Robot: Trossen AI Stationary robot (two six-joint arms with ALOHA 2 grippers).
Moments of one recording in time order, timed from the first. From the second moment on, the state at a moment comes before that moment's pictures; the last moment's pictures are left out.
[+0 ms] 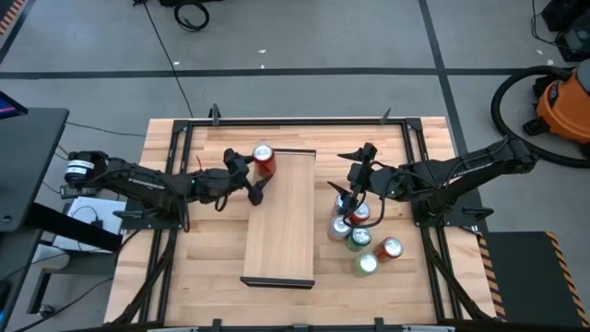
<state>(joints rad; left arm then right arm) -0.02 1.17 0.45 0.48 -0.60 -0.12 0.22 1.13 0.91 -0.27 0.71 -0.03</state>
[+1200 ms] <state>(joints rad) -0.34 0.81 0.46 0.37 -0.68 0.12 0.15 1.18 0.91 -0.47 0.37 0.13</state>
